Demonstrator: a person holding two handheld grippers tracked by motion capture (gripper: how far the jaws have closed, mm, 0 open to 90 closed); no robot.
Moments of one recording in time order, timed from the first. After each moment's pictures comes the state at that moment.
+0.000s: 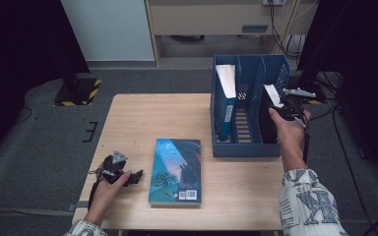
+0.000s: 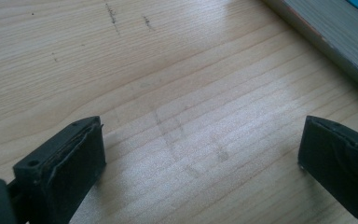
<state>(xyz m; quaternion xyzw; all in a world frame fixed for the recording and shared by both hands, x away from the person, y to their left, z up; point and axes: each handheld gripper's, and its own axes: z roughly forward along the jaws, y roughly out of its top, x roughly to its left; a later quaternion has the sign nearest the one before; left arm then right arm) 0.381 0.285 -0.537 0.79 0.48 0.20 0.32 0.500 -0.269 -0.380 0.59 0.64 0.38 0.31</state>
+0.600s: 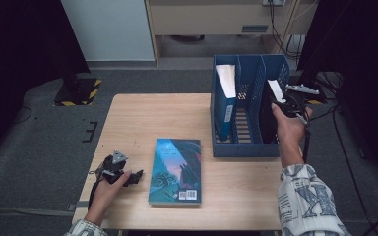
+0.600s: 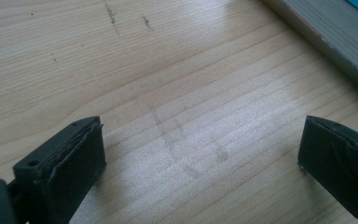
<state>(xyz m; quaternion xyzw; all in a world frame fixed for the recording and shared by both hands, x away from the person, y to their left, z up) 0.381 0.285 -0.537 0.79 0.48 0.20 0.32 0.508 -0.274 -0.373 0.59 0.62 0.39 0.32</state>
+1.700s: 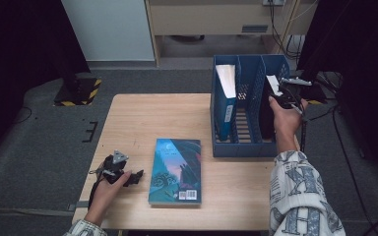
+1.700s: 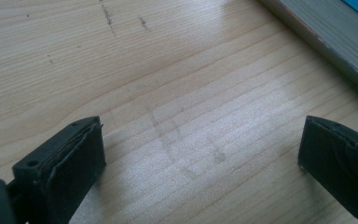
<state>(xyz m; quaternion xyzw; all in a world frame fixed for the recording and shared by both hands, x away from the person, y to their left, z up) 0.381 0.284 -0.537 0.79 0.48 0.20 0.32 0.548 -0.275 -0.382 0.59 0.63 0.37 0.34</state>
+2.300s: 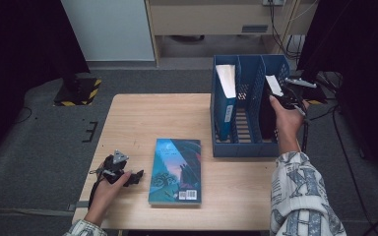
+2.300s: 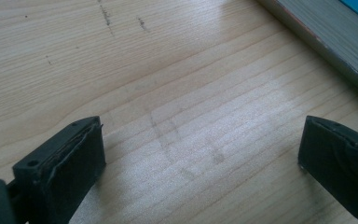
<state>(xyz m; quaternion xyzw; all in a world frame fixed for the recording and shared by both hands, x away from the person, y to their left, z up) 0.381 0.284 -0.537 0.80 0.47 0.20 0.32 0.544 -0.281 -0.382 0.60 0.61 0.42 0.31</state>
